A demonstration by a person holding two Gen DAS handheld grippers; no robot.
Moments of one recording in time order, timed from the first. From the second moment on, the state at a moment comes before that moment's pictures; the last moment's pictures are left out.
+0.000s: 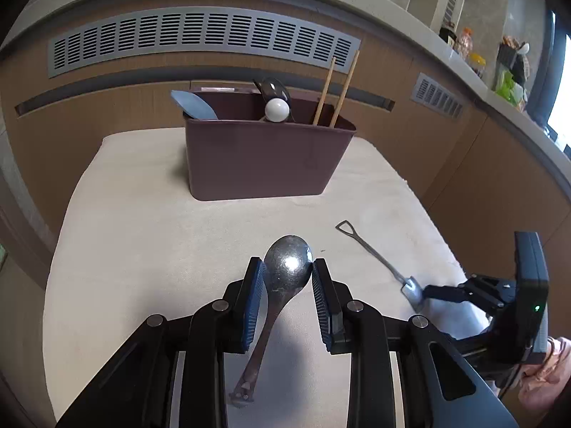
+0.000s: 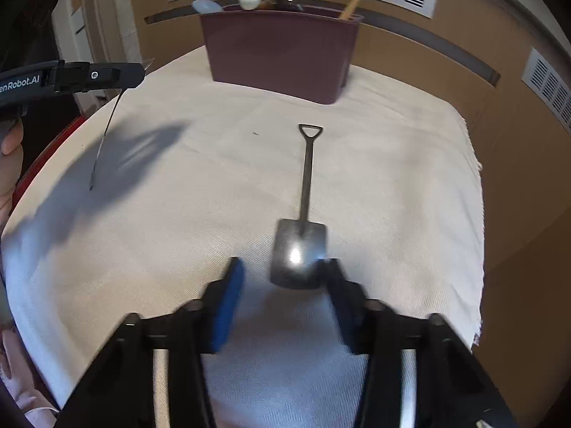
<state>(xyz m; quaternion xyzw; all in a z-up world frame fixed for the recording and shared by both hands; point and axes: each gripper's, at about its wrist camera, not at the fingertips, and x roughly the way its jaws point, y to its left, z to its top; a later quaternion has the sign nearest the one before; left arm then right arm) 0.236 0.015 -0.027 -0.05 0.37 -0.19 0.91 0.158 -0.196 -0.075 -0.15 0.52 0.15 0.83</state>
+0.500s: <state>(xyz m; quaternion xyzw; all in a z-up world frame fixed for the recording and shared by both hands) 0.220 0.033 -0.021 -0.09 0.36 -0.19 0.91 0.198 -0.188 0.029 -0.13 0.41 0.13 0.89</state>
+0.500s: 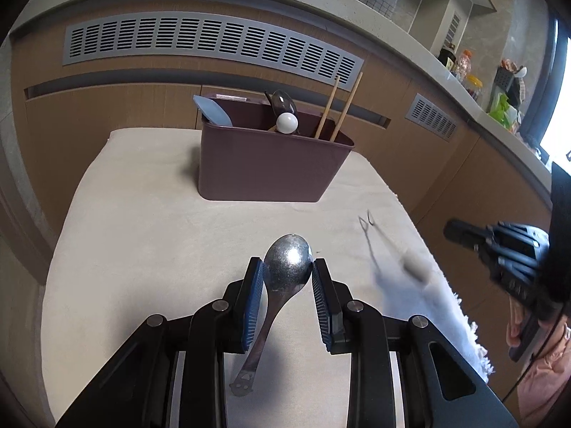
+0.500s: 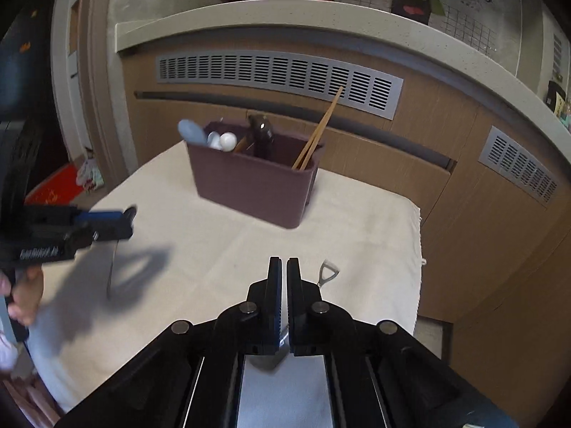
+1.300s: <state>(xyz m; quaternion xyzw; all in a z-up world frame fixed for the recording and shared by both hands) 0.236 0.044 -0.049 -0.10 0.40 -0.18 0.89 0.164 -0.209 -0.071 -0.13 0.56 0.19 0.80</state>
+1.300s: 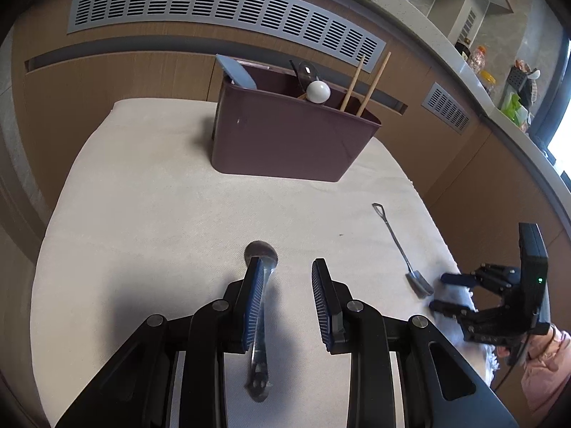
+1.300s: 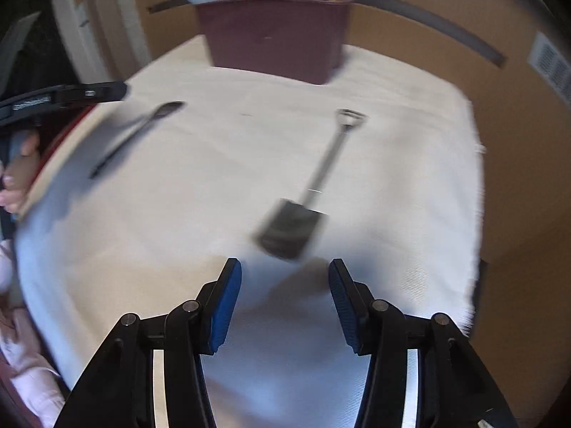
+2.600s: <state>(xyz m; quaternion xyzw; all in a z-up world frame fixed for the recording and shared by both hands) 0.253 0.014 -0.067 -0.01 0.49 -0.15 0.86 0.277 -0.178 -0.070 -0.12 0.52 0.24 0.81</state>
